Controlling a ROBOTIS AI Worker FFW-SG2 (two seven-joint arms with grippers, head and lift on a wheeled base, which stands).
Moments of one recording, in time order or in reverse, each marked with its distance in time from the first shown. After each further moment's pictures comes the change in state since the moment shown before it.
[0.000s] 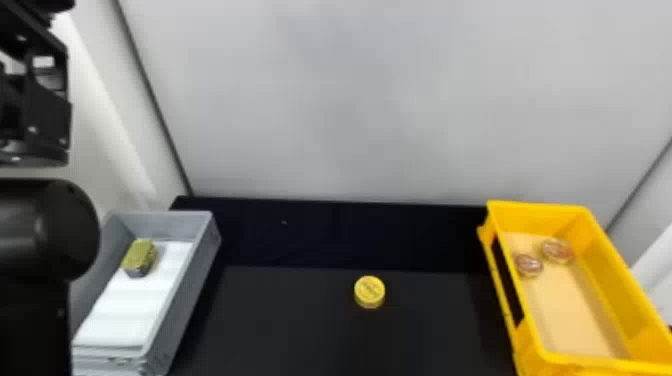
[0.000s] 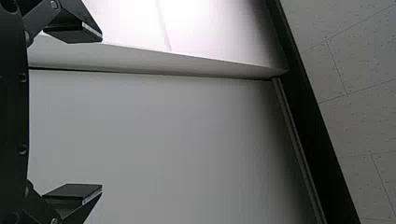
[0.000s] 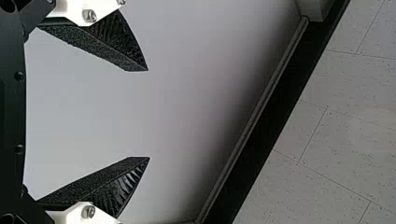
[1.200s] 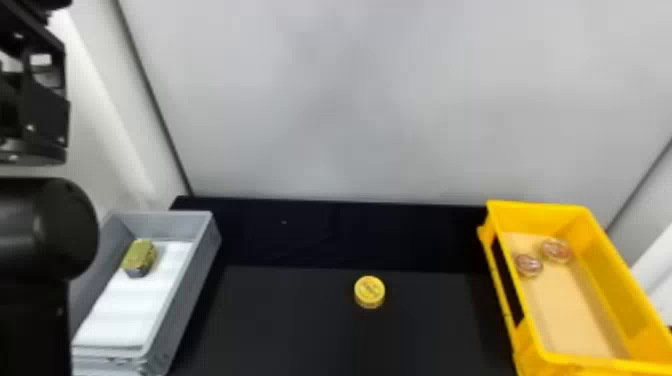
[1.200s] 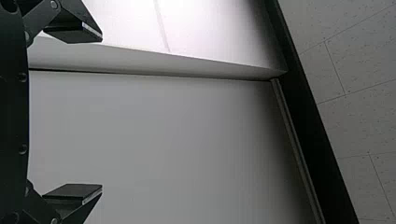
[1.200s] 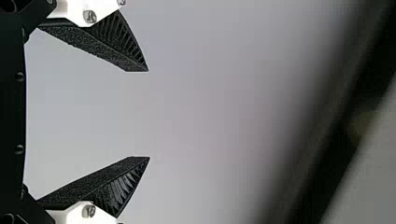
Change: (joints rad) left arm -0.003 -0.003 0.002 -0.004 -0.004 0.003 0.000; right arm 0.008 0.057 -0.050 -0.052 -0.146 0.423 0.040
